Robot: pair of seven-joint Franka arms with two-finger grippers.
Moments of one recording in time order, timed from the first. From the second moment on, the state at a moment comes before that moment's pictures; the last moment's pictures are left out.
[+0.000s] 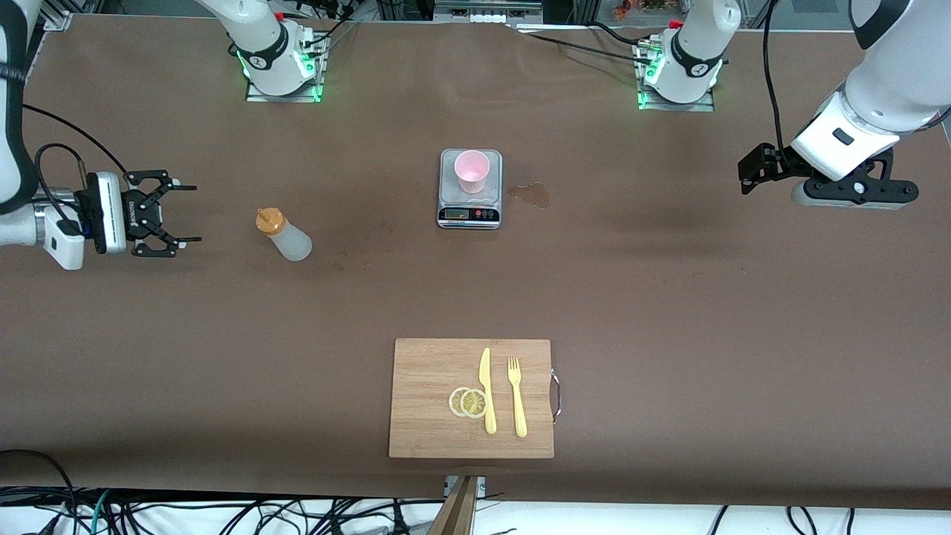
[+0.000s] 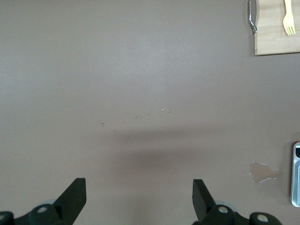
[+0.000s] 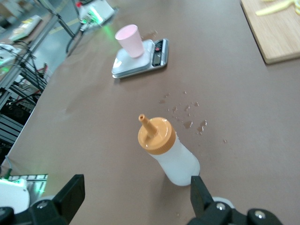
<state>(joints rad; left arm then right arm) -0.04 -0.05 -0.10 -1.77 0.03 1.68 -0.09 0.09 0.41 -0.44 -1.77 0.72 1.42 -2.07</state>
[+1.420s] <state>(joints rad) -0.04 -0.03 -0.11 -1.74 0.03 1.68 -0.09 0.05 0.87 -0.32 -1.76 1.14 1.31 -2.72</state>
